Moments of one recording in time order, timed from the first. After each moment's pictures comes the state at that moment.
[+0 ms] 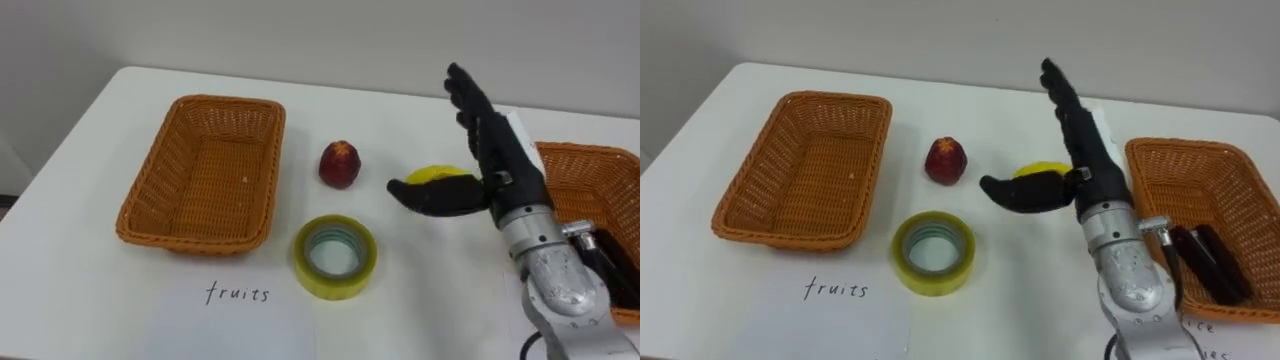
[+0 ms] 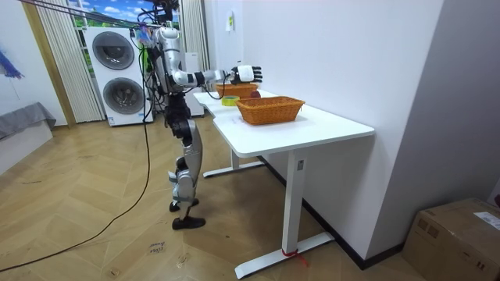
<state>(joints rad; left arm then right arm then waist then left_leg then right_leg) 0.33 0.22 0.05 0.96 0.24 0.13 0.14 0.06 -0.33 0.14 -0.16 -0.01 0.07 0.00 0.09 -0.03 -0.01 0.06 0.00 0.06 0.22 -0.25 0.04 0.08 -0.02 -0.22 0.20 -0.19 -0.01</state>
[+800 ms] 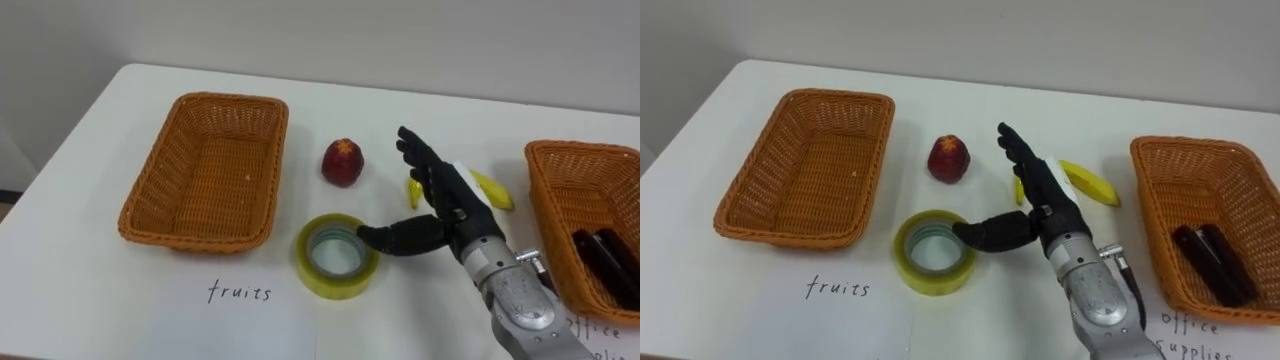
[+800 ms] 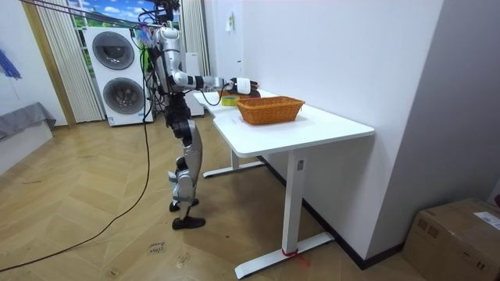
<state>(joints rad) 0.32 0.20 -0.02 0.97 0.25 0.13 0.15 0.06 -0.30 0.22 -0.04 0.03 0.08 0.02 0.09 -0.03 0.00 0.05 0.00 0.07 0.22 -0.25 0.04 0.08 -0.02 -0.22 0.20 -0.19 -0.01</state>
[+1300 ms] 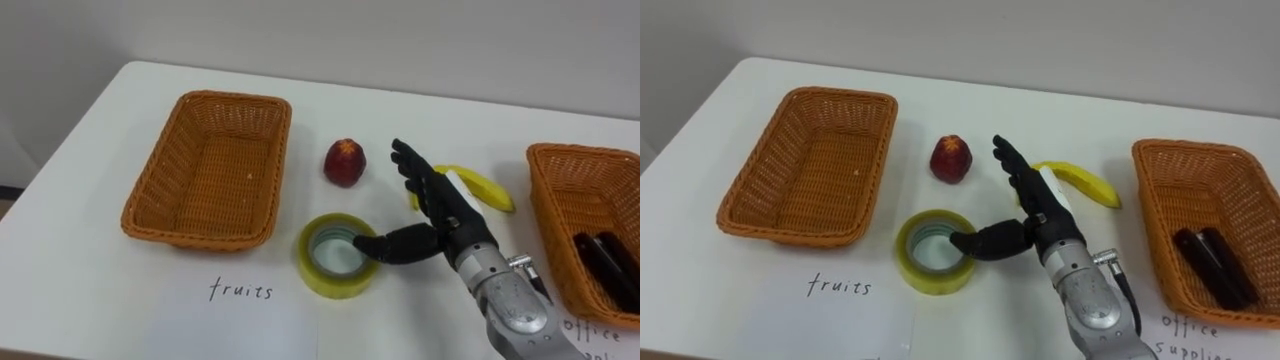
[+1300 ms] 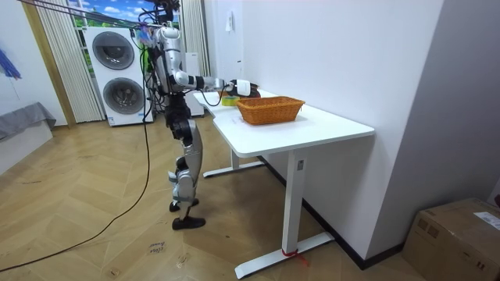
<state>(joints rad) 0.31 0.20 -0.02 1.00 0.24 0.13 0.14 0.06 -0.30 0.22 -0.01 0.03 0.08 0.01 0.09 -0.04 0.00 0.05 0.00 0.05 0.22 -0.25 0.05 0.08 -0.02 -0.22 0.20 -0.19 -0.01</state>
